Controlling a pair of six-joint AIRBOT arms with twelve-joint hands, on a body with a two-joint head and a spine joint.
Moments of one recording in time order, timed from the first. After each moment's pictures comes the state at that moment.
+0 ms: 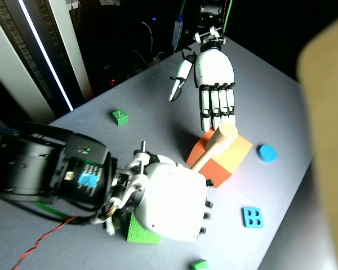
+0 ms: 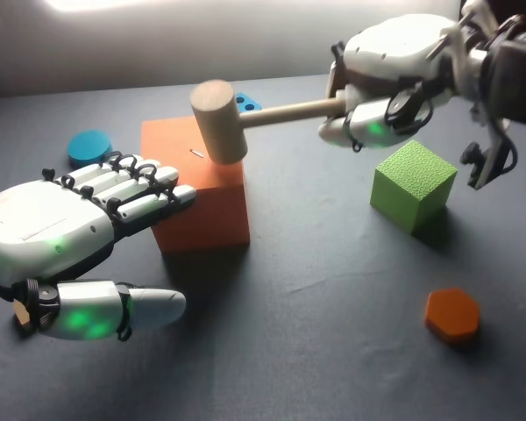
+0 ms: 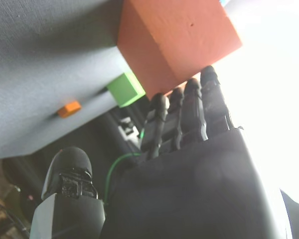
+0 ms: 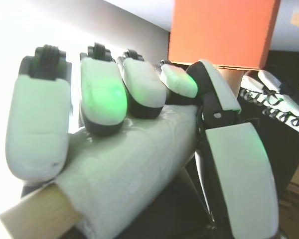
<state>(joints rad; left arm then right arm) 0.86 -0.86 0.98 -0.05 -0.77 0.93 -0.20 -1.26 1.34 0.47 0.09 -1.37</state>
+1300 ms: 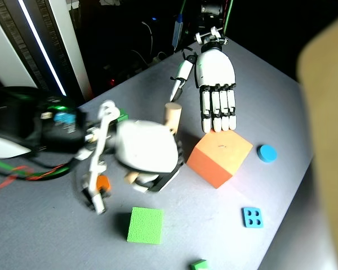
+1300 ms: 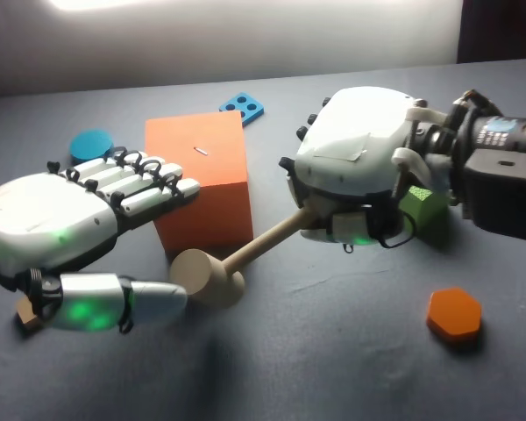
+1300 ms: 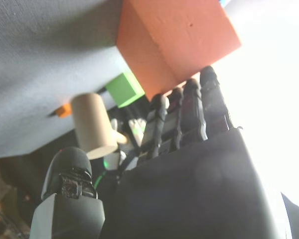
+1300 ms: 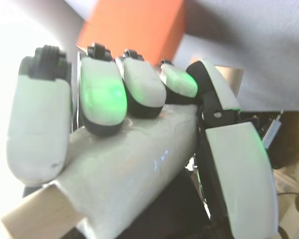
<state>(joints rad) 0.80 -0.85 0.98 -0.04 -0.71 0.92 -0.29 -1.25 1.14 -0.02 0.10 -1.34</state>
